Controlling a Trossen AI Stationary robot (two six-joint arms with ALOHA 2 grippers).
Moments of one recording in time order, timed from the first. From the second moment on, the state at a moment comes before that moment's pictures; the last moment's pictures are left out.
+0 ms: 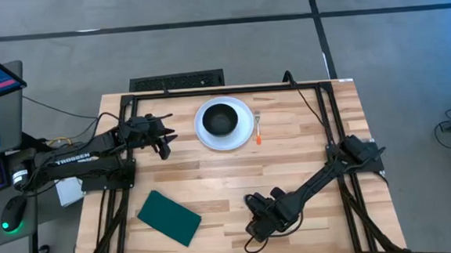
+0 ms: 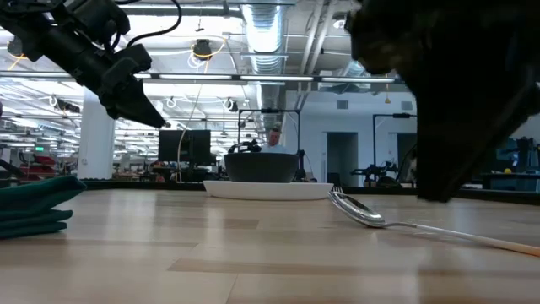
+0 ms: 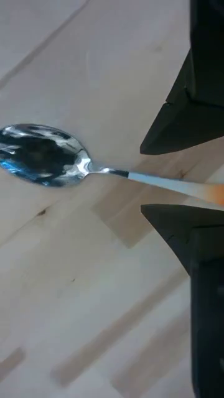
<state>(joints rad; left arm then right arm) 0.43 0.69 0.37 -0.24 -0.03 -0.07 0.61 2.03 1.43 -0.80 0.23 1.27</state>
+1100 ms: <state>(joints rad) 0.43 0.69 0.37 -0.26 -0.03 -0.07 0.58 2.11 1.43 -0.78 0.21 1.28</state>
